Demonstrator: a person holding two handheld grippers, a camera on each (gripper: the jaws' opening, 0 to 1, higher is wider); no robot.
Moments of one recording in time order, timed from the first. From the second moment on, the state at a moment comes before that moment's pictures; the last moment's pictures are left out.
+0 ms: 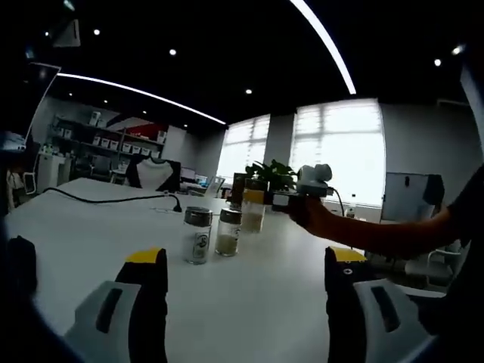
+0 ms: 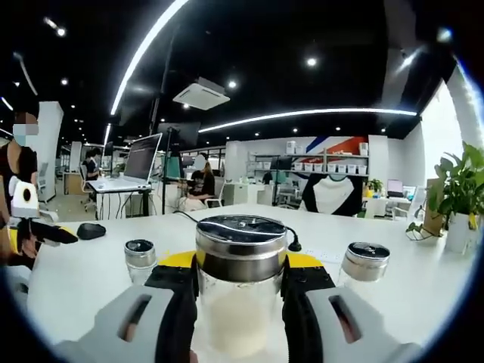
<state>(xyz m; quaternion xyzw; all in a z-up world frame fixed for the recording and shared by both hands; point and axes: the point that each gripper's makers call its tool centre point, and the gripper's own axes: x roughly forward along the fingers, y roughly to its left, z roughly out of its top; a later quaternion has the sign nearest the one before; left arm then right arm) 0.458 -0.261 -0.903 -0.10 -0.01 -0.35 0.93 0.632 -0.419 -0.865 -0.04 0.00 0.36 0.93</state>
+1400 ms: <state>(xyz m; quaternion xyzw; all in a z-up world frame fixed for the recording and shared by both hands) 0.465 -0.382 -0.894 0.03 -0.06 -0.45 0.89 0.506 -0.391 -0.861 -0.04 -0.05 0.45 0.89</state>
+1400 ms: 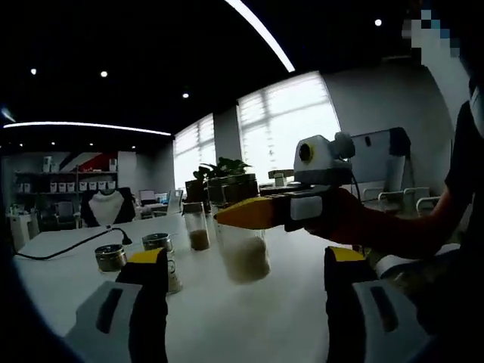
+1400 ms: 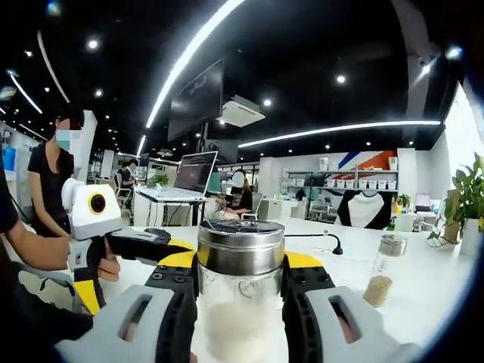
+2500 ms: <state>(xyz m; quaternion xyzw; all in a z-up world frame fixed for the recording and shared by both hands) 0.474 -0.384 -0.913 0.02 -0.03 -0.40 0.92 0.463 -0.346 -0.852 0.05 -0.07 0.46 0.89</state>
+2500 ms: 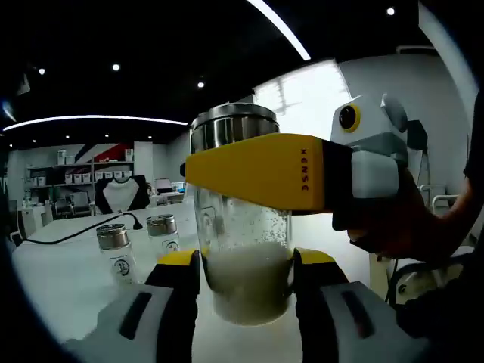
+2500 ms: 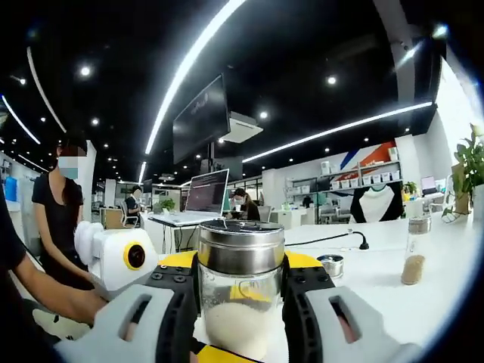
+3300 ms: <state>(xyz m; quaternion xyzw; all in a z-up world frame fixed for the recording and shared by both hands) 0.451 -0.389 -0.927 0.01 0.01 -0.51 0.86 0.427 -0.347 -0.860 0.03 0.00 0.62 0.78</state>
